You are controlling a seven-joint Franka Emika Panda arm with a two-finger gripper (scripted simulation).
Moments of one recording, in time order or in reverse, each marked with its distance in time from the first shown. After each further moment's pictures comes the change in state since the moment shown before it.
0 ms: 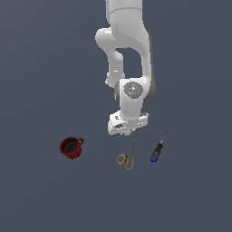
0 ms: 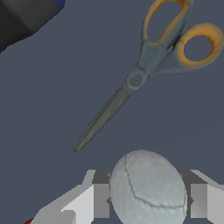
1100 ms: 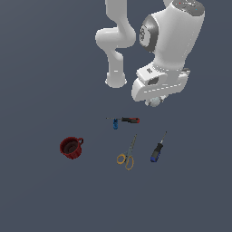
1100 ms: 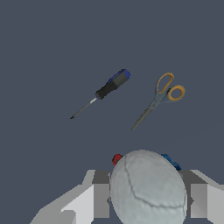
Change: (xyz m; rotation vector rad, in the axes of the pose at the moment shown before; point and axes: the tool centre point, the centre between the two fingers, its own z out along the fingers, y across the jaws) arm 0.012 -0.097 -0.210 0.000 0.001 -0.002
